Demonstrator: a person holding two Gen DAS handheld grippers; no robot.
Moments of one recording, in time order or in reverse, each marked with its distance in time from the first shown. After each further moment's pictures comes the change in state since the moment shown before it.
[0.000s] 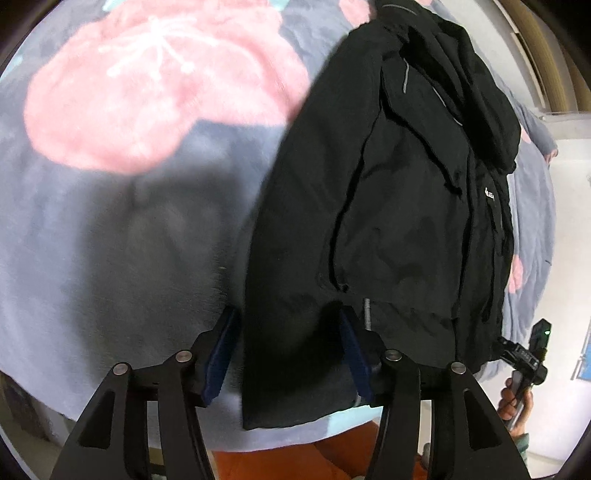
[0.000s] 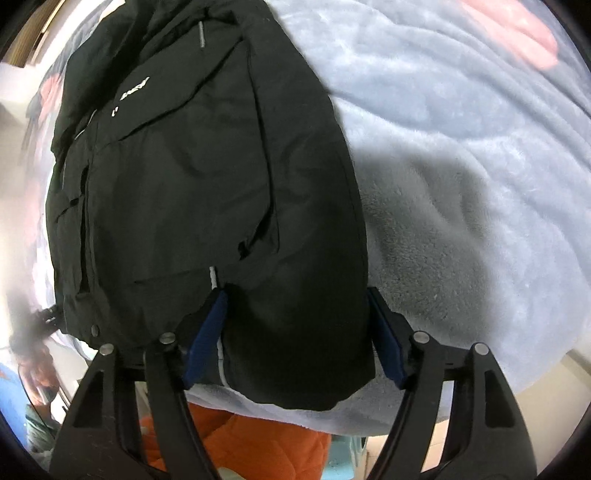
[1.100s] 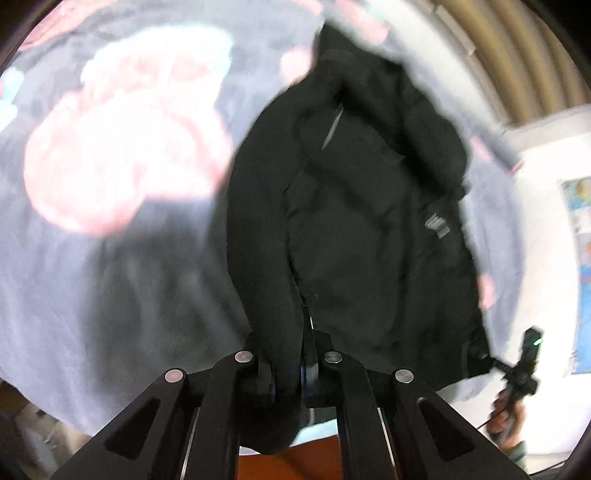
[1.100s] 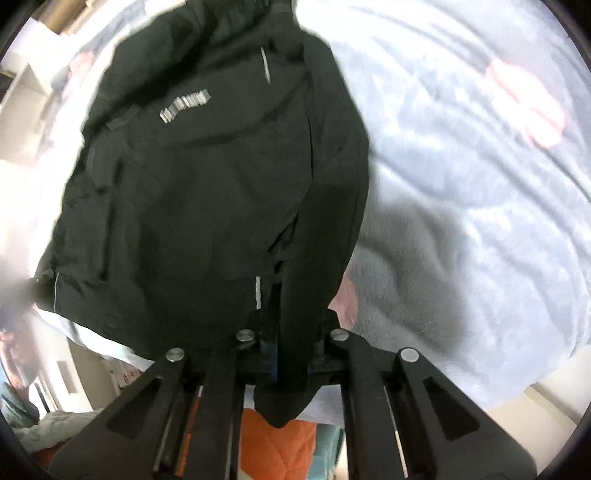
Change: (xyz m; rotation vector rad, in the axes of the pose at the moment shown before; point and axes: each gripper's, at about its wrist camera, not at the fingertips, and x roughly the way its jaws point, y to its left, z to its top) left arm -0.058 -0.044 -0.003 0.059 -0.213 -0.117; right arm -0.043 0.074 0.001 -0.152 -0.132 -0.033
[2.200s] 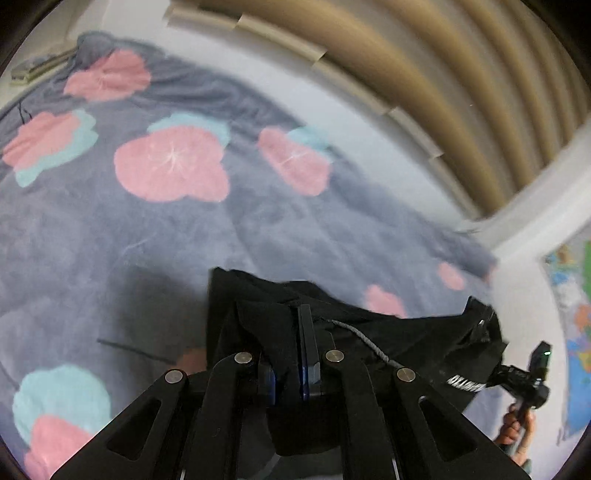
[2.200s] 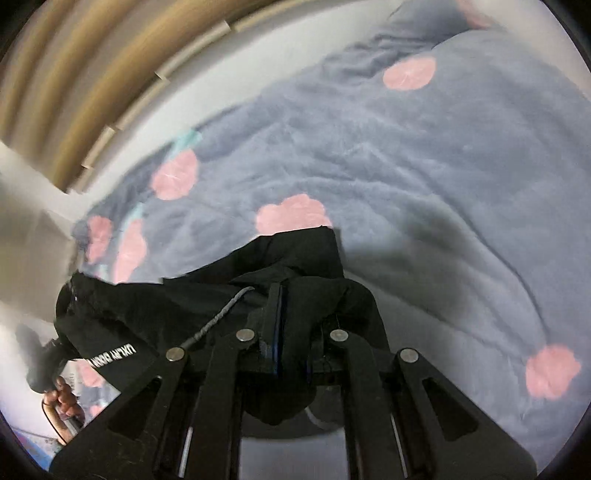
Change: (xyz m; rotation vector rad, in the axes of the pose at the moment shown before) left arm 0.028 -0.141 0.348 0.125 -0.311 -0.025; right arm -0.055 0.018 0.361 0.128 -0.324 0.110
